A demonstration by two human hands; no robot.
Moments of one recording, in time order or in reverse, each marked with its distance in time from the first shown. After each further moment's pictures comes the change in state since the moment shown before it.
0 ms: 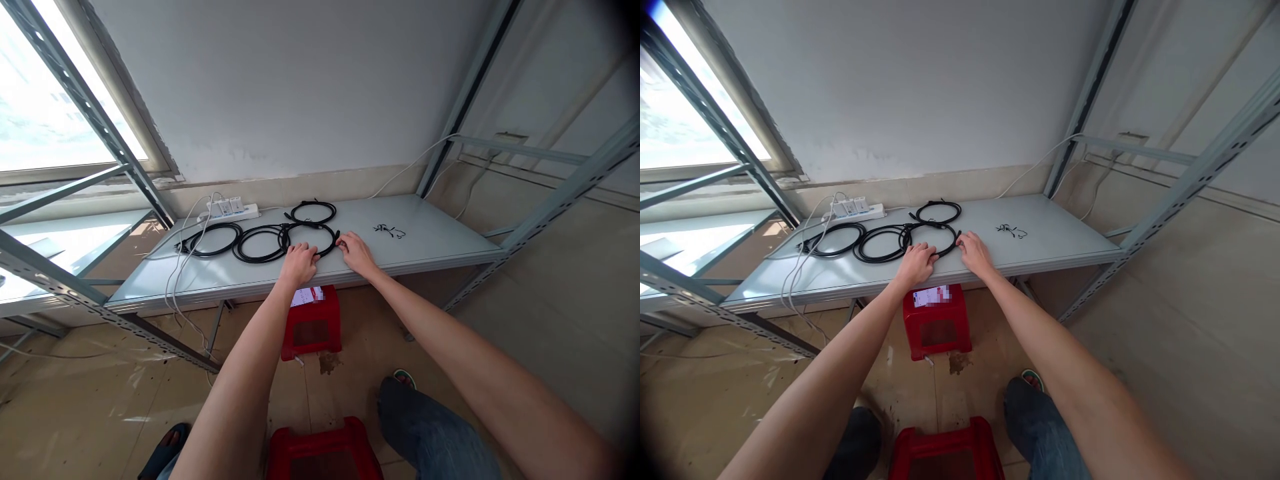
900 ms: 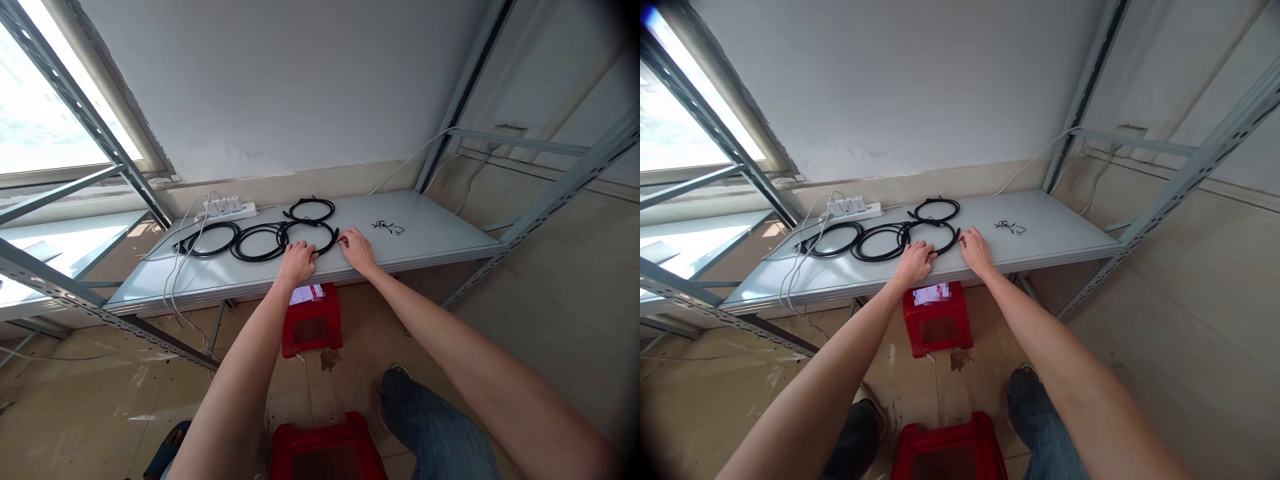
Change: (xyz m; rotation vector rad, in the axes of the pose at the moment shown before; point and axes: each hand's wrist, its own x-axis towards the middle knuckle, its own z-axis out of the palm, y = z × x) left_hand -0.002 0.002 -0.003 0.001 0.003 0.007; right_hand -0.001 0.001 0.002 -0.076 0.071 0.105
